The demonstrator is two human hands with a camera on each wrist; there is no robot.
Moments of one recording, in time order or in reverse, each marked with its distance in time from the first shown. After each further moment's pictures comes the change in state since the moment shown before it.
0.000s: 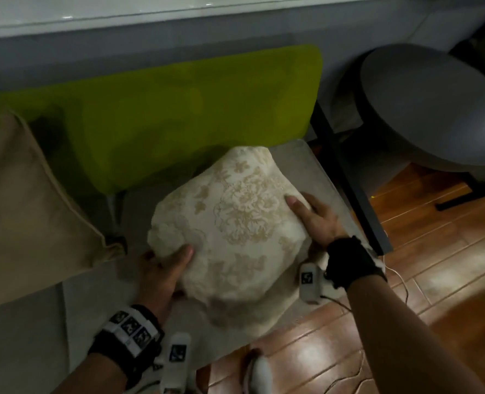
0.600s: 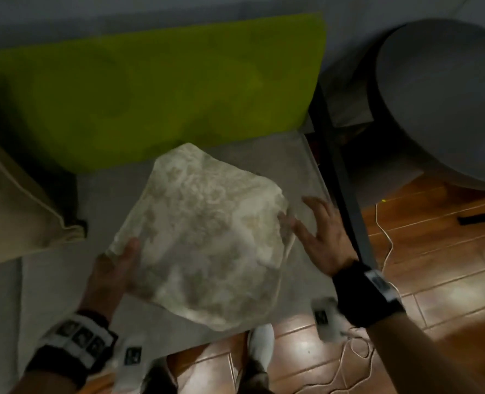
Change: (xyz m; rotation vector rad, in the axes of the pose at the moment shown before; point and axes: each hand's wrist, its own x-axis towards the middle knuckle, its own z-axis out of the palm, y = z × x) left_hand -0.005 -0.013 0.047 0.441 0.364 0.093; right_hand 0.050 0.072 -0.082 -0.365 -0.049 -0.365
